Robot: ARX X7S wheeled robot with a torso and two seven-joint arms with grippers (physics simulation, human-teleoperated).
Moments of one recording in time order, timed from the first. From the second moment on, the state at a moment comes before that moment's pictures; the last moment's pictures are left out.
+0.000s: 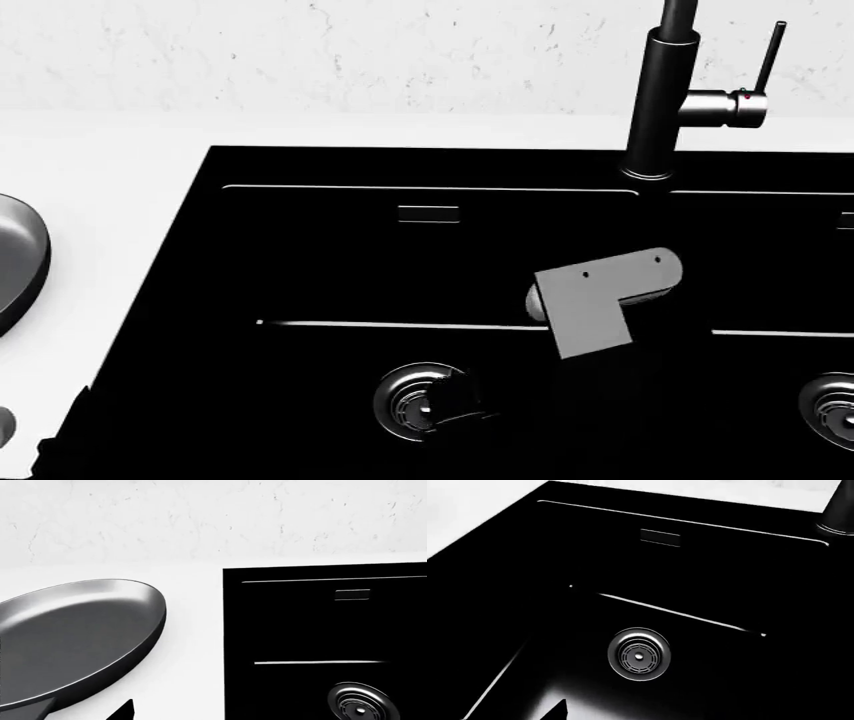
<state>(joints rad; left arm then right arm) -0.11 -0.47 -0.02 0.57 -0.58 -0.75 -0.31 0.73 0.44 -0.28 -0.17 0.91 1.20 0.24</state>
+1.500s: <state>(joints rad) -0.19 -0.60 -0.53 0.61 -1.05 -1.26 -0.62 0.38 0.63 0.20 -0.68 1.06 1.08 0.52</state>
